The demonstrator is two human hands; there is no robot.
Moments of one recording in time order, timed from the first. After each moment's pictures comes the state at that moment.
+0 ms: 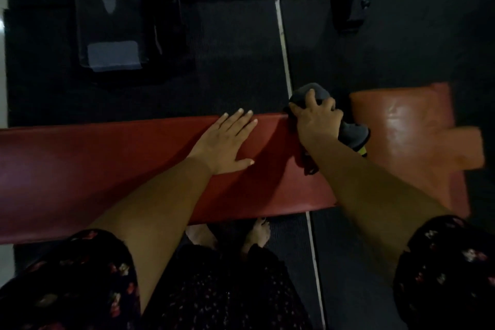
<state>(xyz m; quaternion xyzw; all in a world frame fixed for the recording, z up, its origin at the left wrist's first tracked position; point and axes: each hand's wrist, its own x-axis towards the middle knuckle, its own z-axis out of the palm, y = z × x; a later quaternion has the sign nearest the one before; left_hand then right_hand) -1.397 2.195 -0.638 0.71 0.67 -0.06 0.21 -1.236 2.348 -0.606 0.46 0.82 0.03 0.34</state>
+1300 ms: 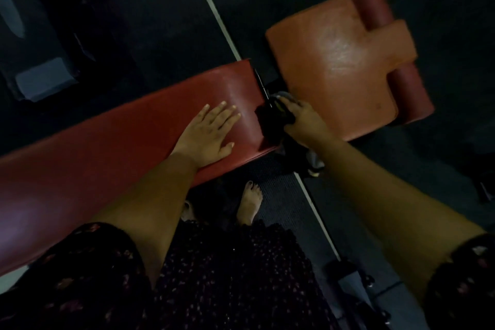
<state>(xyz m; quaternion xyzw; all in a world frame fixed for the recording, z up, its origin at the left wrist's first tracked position) -1.289 2.201 -0.645 0.80 0.57 -0.11 0.15 -1.043 2.297 -0.618 0.59 0.69 -0.40 0.13</state>
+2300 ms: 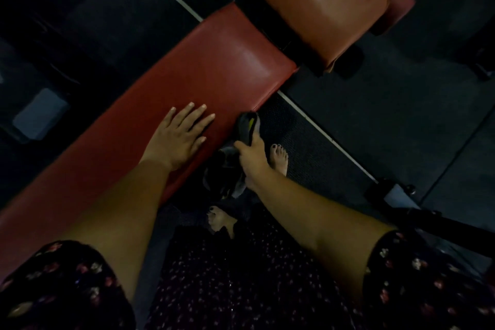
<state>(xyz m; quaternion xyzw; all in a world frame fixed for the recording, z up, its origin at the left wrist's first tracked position) -1.420 2.089 -0.657 0.88 0.46 -0.09 0.12 -1.226 2.037 -0.633 0.67 0.14 -0.64 -0.35</state>
